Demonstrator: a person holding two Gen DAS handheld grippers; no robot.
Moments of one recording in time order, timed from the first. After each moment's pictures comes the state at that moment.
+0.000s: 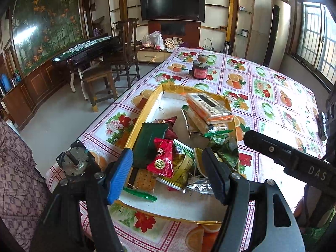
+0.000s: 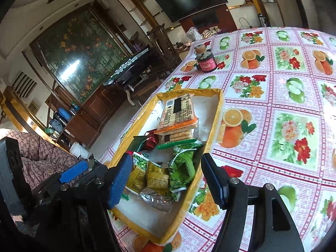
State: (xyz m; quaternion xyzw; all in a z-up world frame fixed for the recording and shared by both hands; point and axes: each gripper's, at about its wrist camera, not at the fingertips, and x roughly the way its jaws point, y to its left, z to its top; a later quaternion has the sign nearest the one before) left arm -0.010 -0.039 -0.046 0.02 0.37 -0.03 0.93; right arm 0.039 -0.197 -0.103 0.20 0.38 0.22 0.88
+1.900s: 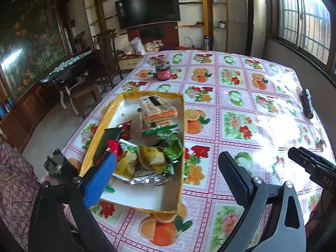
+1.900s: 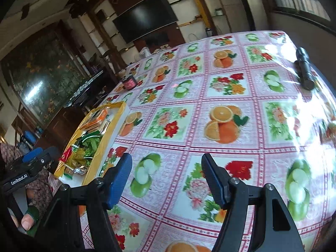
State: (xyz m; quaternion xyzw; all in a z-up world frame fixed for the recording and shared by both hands) left arm -0.044 -0.125 -0.034 0.09 0.37 -0.06 0.92; right arm -0.048 -0.343 -0.118 0.20 0.36 0.07 0.91
